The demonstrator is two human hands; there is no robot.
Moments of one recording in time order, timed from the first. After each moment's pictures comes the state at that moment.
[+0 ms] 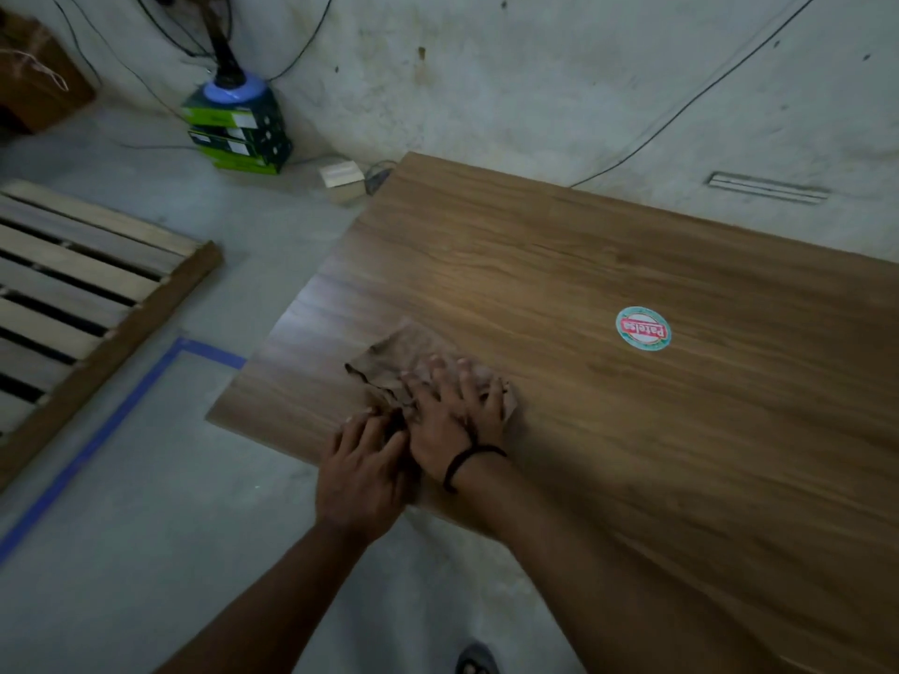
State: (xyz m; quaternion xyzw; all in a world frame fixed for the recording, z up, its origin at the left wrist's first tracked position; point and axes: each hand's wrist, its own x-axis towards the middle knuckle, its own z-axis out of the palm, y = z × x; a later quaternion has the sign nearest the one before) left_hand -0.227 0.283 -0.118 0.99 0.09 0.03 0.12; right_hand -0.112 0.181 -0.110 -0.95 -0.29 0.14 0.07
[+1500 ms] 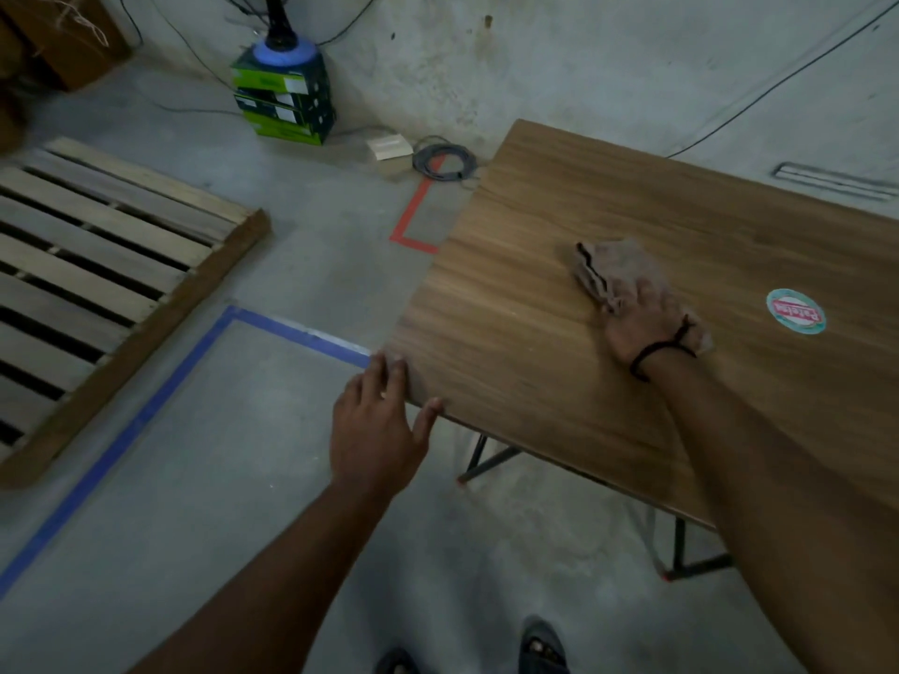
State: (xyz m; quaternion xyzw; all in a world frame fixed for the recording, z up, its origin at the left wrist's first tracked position) left_hand -0.285 0.429 -0.128 0.96 0.25 0.08 0.14; right_hand -0.010 0.197 -0.121 -0.99 -0.04 0.13 0.02
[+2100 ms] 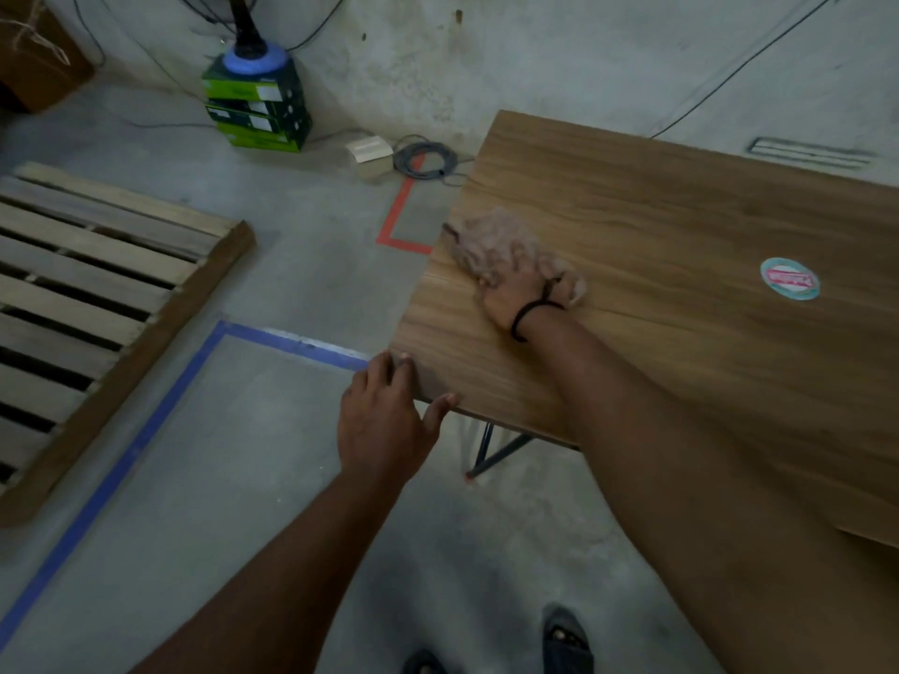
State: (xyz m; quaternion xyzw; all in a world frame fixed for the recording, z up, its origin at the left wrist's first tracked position) left_hand -0.280 0.446 -0.119 0.97 0.21 0.06 0.12; right_hand -0.055 0.350 -0.113 -0.98 -0.15 0.15 0.05
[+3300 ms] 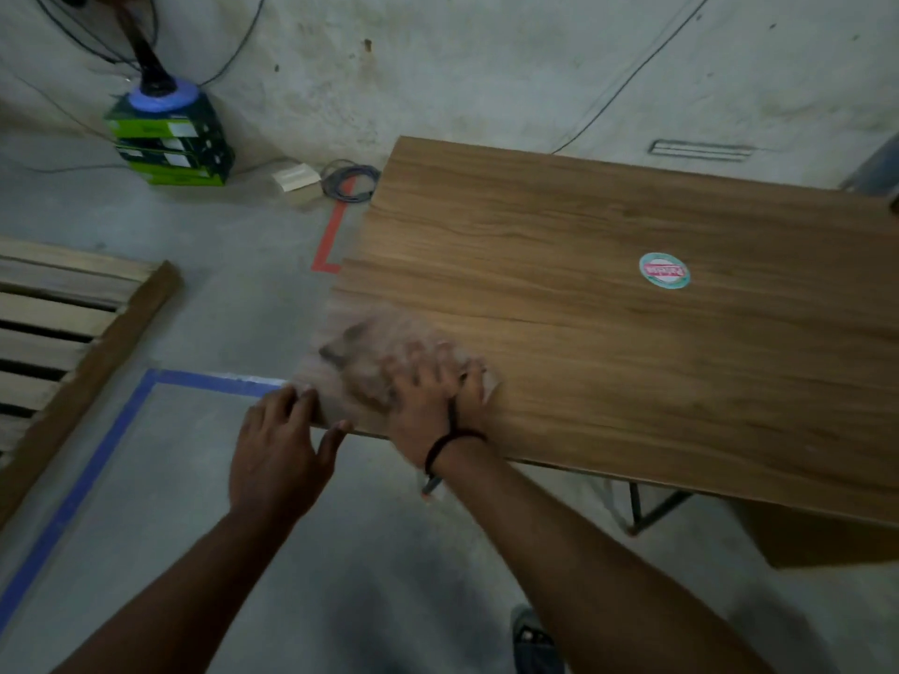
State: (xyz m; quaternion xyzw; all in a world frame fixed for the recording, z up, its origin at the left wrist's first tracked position) left_hand -0.283 0.457 -0.119 0.98 0.15 0.04 0.08; right_hand -0.186 0.290 -0.111 -0.97 -0.23 0.11 0.05
